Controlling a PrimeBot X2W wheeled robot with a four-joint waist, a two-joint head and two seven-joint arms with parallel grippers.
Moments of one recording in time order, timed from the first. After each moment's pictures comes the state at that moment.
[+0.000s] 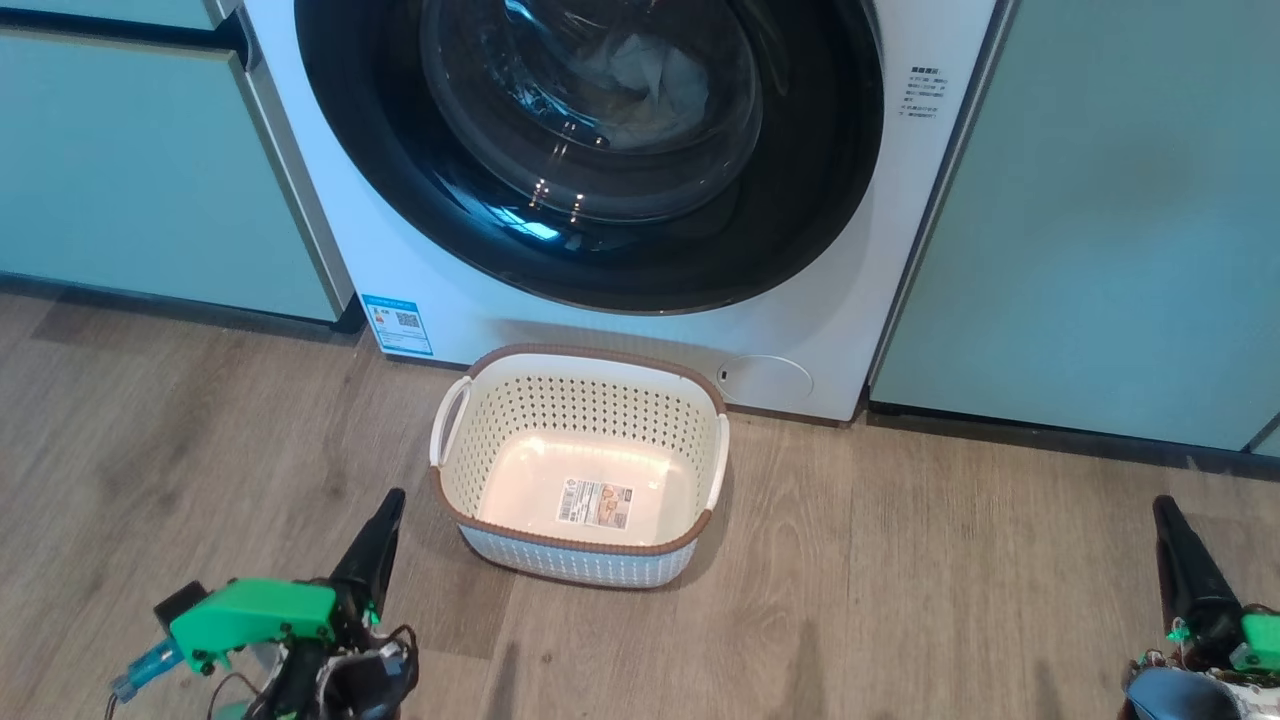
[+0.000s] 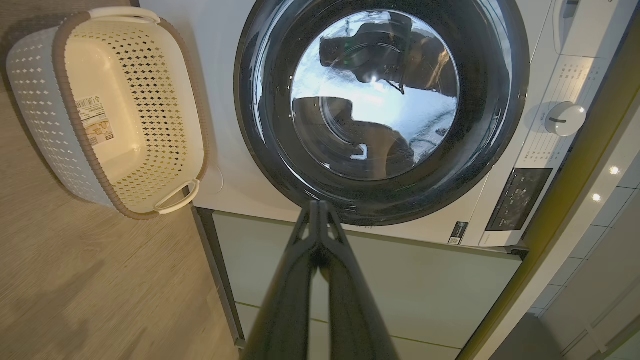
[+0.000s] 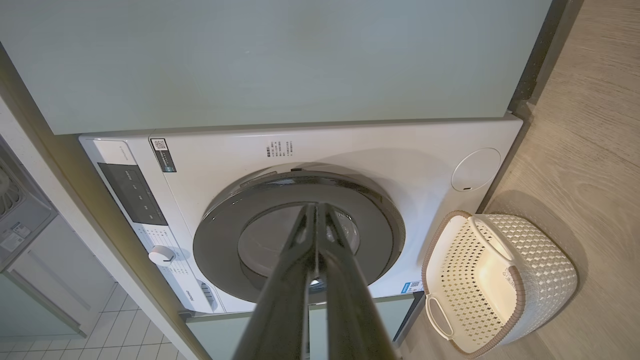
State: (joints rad) left arm -0.05 0.05 0.06 0.27 -1.63 -0.12 0.10; right arm -0.05 -0.06 -0.10 0.28 1.63 0.13 0.09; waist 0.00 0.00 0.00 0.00
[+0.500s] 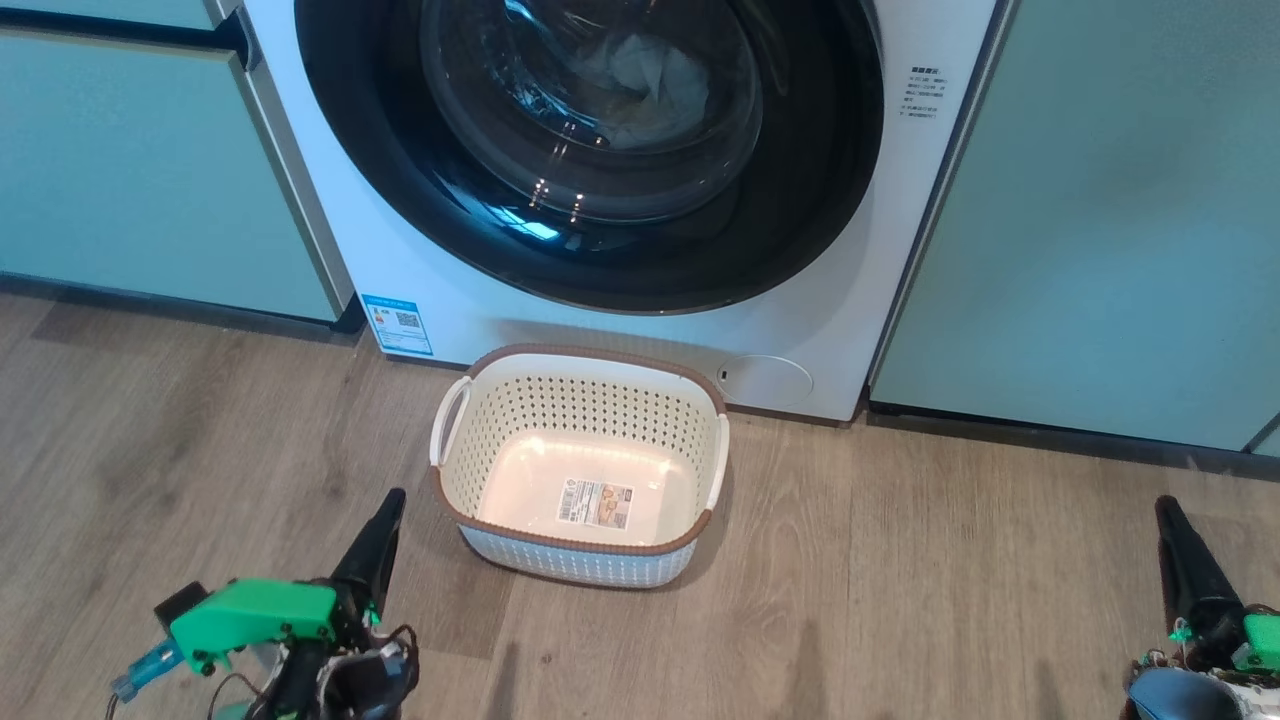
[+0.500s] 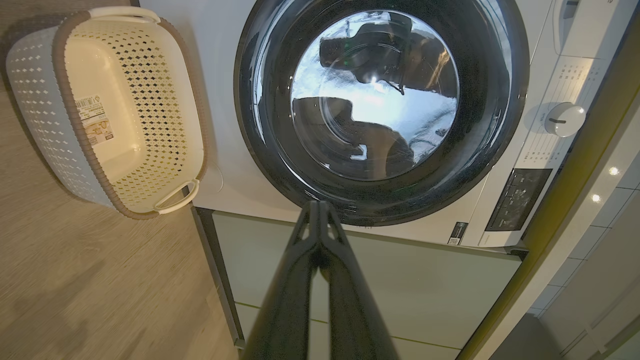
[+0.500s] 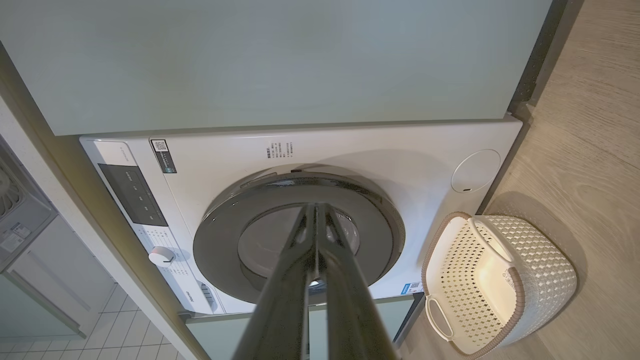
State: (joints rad) left arm -0.05 0.05 0.06 0.27 -1.62 -0.12 0.10; right arm -0.05 -0.05 -0.11 0.28 1.63 0.13 0.09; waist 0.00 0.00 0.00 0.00
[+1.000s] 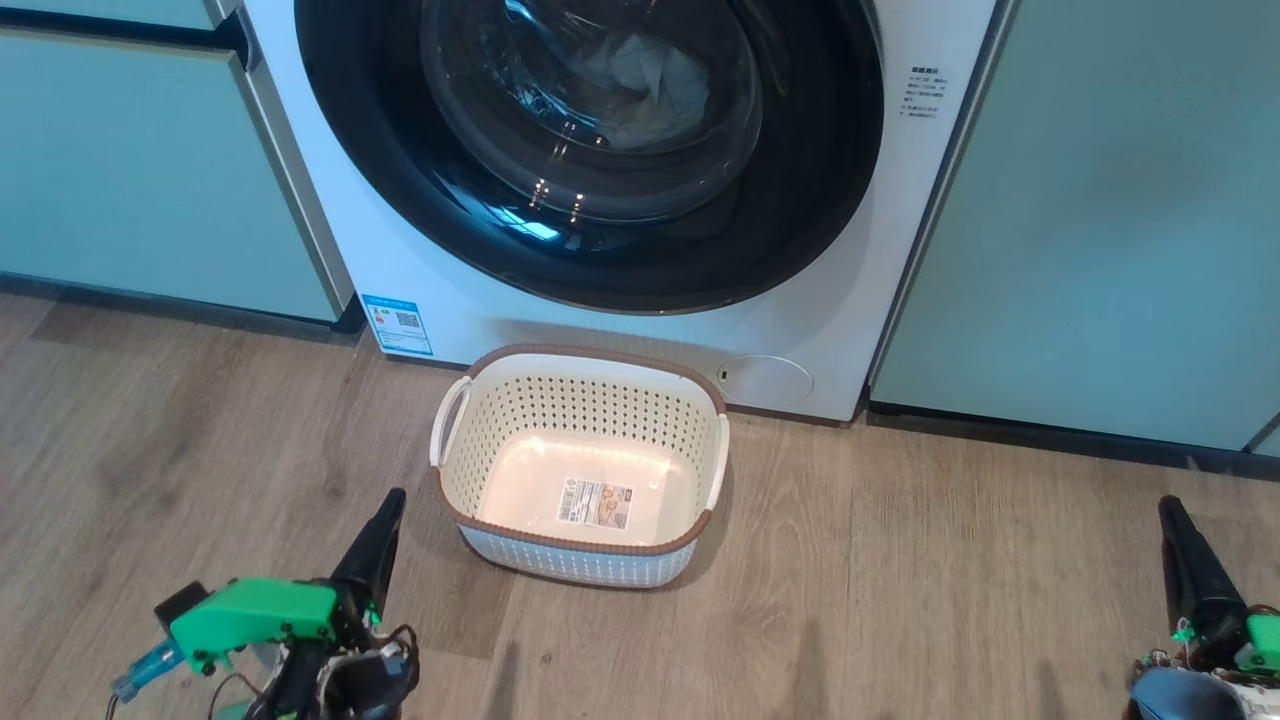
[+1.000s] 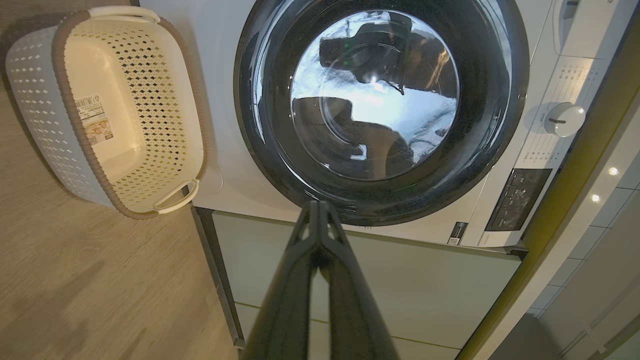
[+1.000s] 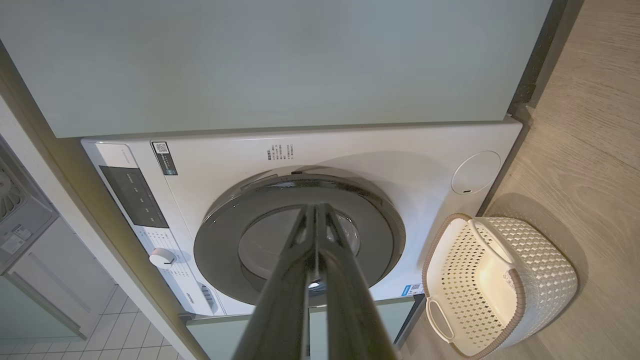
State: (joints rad) left arm -0.05 0.05 0.06 0.27 -1.62 -0.12 0.10; right arm -0.05 -0.05 -0.12 0.28 1.63 0.13 0.09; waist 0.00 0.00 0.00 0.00
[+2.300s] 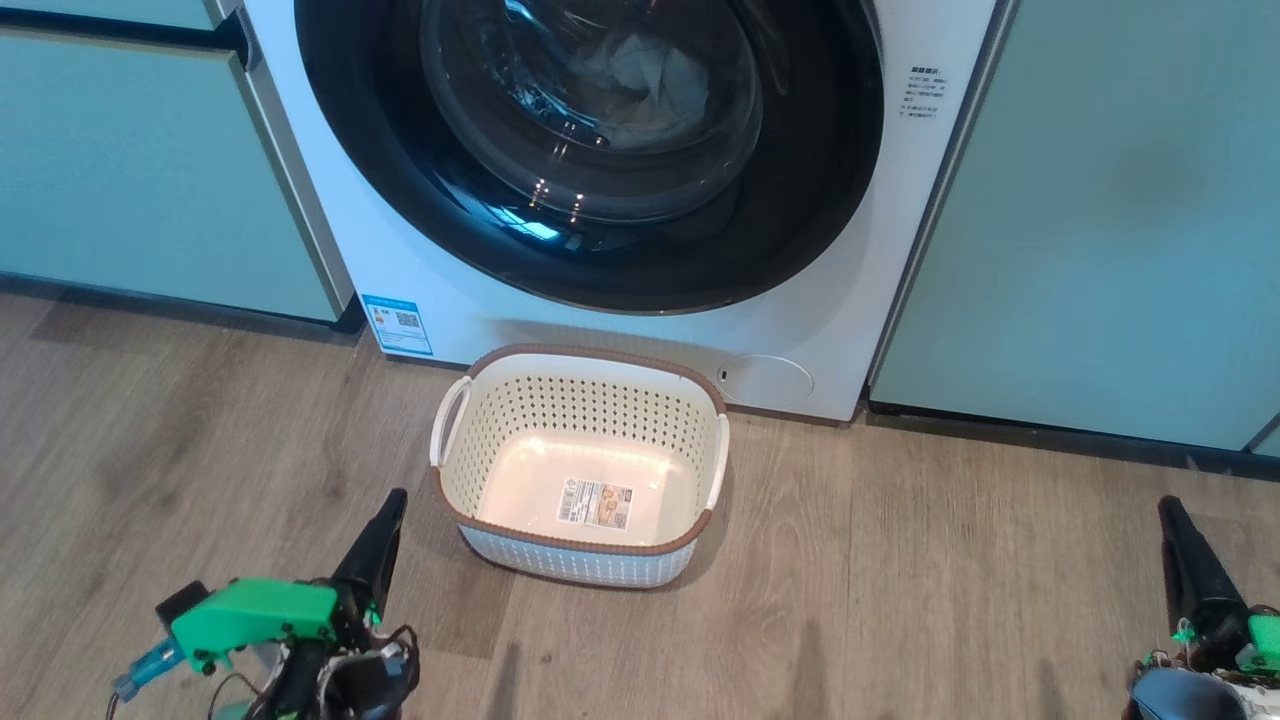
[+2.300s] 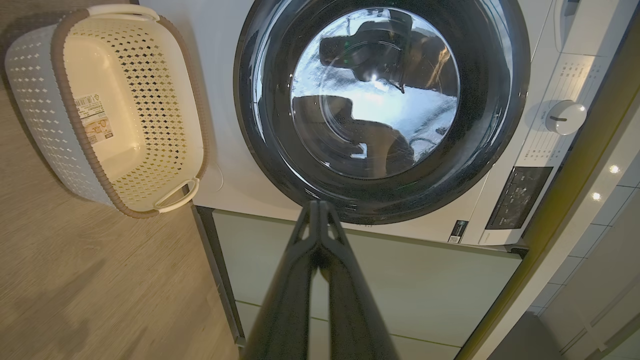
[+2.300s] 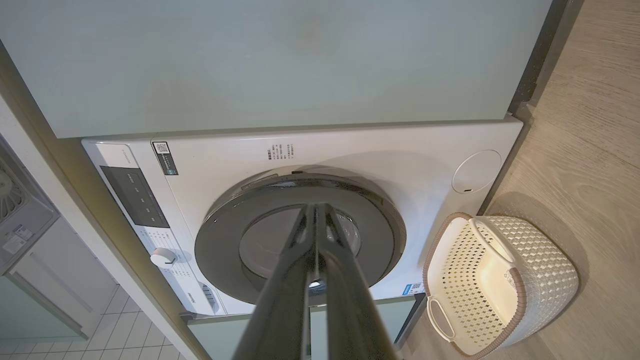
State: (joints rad) left arm -0.05 0.05 0.07 0.27 -1.62 -0.12 0.11; right arm -0.05 -0.05 -0.12 0.28 1.63 0.13 0.10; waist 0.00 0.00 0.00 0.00
